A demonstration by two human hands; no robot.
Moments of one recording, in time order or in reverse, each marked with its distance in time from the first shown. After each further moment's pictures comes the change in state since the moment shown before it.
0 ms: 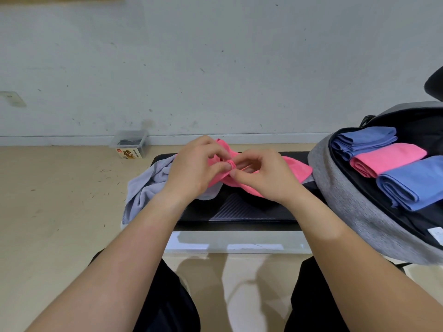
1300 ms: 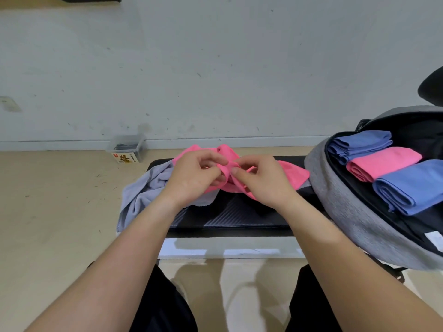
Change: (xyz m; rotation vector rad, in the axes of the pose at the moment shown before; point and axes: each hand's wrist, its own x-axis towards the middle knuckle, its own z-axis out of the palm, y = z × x) left_hand -0.003 0.010 0.001 -0.512 -0.117 -0.415; right_hand 0.005 0.004 0.006 -0.012 0.092 0.094
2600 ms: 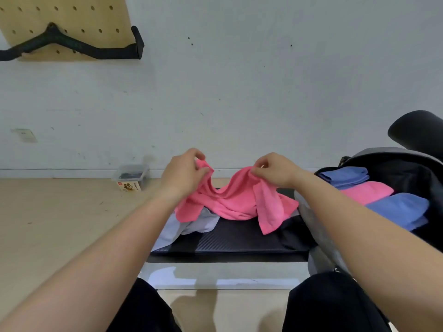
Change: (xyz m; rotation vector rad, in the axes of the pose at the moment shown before) left_hand 0.047 0.031 -0.047 0.610 0.253 0.151; right_hand 0.065 -0.028 -0.084 -0.488 -0.153 0.075
